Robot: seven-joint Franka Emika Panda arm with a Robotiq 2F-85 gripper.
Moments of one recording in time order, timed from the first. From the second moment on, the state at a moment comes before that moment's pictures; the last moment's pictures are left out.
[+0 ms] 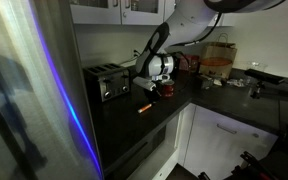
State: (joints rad) arm 0.21 0.75 -0.15 -1.71 0.15 2.48 1.17
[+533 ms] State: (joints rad) arm 0.45 0.64 -0.46 -1.79 -0.36 2.48 1.60
